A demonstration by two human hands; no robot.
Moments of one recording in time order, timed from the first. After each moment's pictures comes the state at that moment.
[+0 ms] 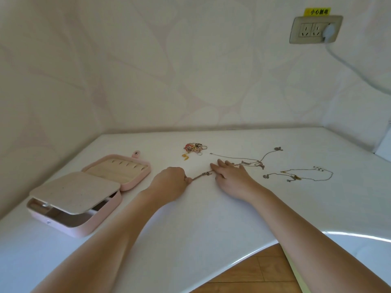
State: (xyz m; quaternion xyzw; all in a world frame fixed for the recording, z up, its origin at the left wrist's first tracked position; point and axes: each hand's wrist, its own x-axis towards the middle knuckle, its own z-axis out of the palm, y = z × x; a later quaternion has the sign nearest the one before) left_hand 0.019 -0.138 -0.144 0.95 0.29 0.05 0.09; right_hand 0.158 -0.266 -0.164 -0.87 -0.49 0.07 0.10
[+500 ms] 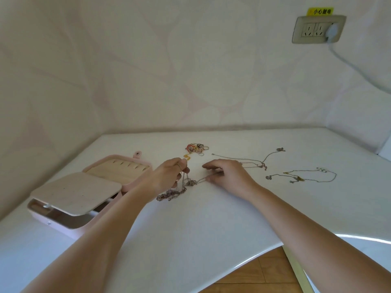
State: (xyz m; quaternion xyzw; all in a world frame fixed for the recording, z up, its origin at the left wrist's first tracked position) left_hand 0.002 -0.135 -0.124 0.79 0.26 0.14 0.53; right_hand 0.152 -0.260 -0.160 -0.78 -0.49 0.09 0.38
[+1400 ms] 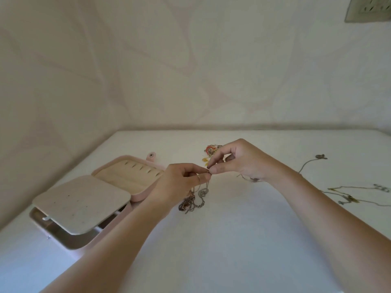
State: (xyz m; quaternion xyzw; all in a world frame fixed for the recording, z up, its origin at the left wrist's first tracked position) left_hand 0.009 -0.114 -0.140 0.74 0.27 0.22 0.58; right_hand 0.168 -0.218 -0.105 -0.64 -0.58 0.26 0.43
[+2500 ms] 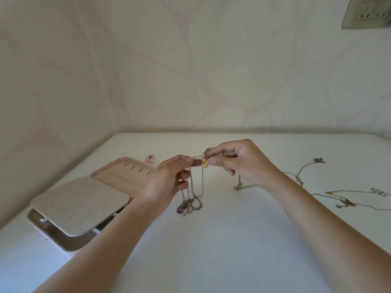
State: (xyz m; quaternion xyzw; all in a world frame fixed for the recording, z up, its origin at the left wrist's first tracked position) left_hand 0.003 -0.115 -0.122 0.61 0.23 0.26 0.71; right_hand 0.158 -0.220 -0.106 -0.62 -0.55 0.21 0.52
